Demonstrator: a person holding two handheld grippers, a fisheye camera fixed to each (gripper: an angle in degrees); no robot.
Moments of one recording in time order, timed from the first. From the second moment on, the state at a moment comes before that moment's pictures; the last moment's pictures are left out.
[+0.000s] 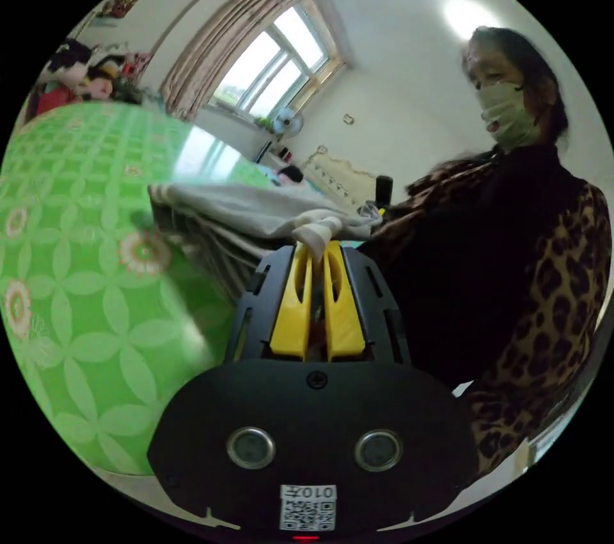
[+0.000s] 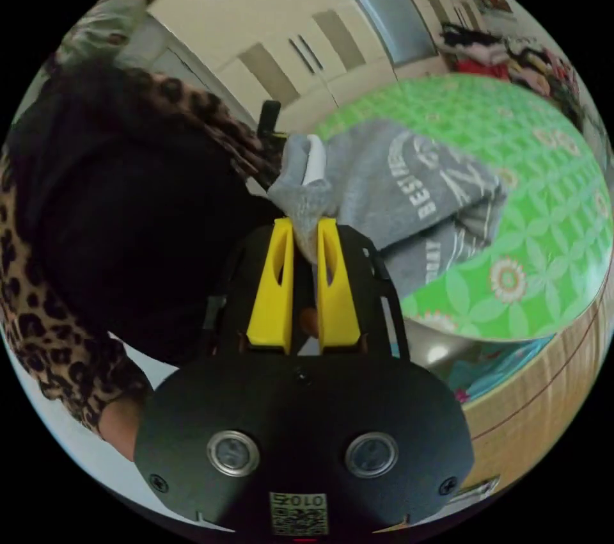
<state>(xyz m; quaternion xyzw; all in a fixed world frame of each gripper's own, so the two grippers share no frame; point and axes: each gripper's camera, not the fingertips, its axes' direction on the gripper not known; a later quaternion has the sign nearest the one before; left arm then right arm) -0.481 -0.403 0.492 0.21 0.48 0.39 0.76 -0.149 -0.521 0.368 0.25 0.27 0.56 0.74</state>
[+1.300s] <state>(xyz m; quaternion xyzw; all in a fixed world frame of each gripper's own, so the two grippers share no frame) -0.329 -0.480 0.535 0.08 0.42 0.47 0.77 -0.242 -0.346 0.316 0.53 0.22 0.64 0.51</state>
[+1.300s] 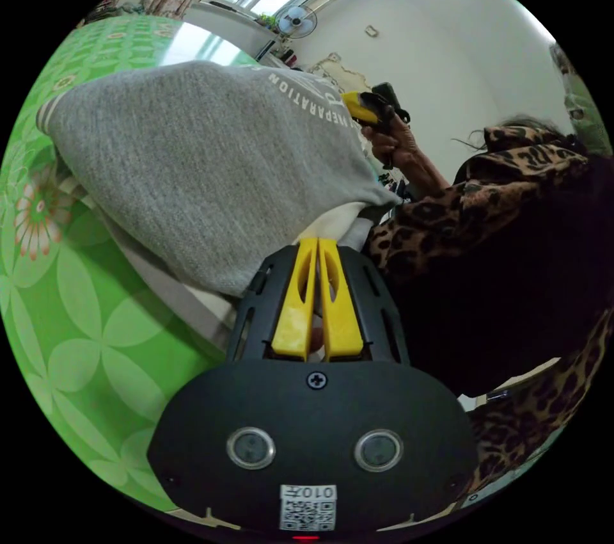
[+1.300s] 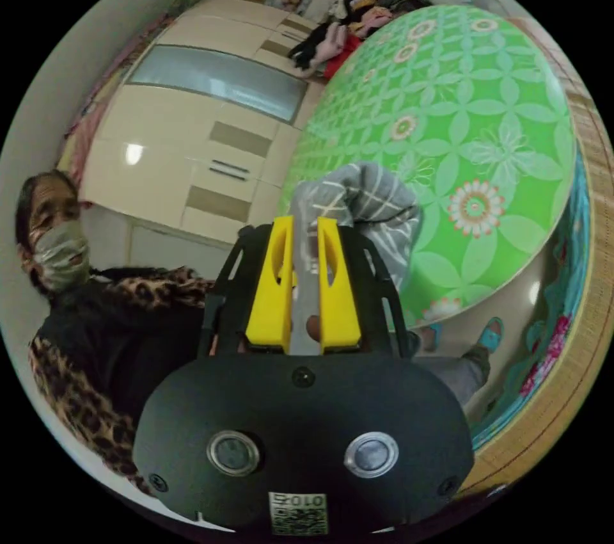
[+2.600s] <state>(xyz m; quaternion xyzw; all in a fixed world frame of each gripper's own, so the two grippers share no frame) -0.279 -0.540 0.487 0.20 0.46 0.44 0.75 -0.302 -0.267 0.230 0.60 0.30 0.54 0.51</state>
